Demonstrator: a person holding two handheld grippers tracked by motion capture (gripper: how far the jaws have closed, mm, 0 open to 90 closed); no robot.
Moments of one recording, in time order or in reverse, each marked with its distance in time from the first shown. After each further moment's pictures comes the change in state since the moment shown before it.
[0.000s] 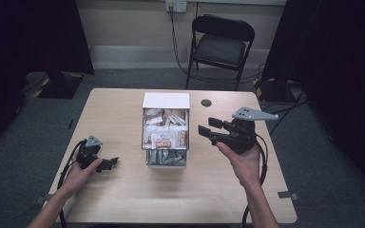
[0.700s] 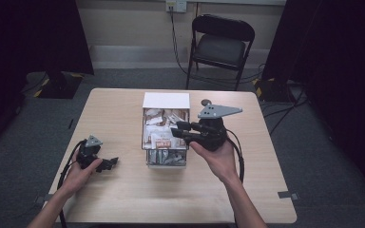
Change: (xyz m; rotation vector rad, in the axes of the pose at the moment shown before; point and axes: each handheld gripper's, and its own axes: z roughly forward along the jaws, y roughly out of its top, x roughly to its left) left arm 0.000 0.000 0.000 -0.002 0.000 -0.001; right arm 0.036 0.011 0.052 0.079 0.153 -0.117
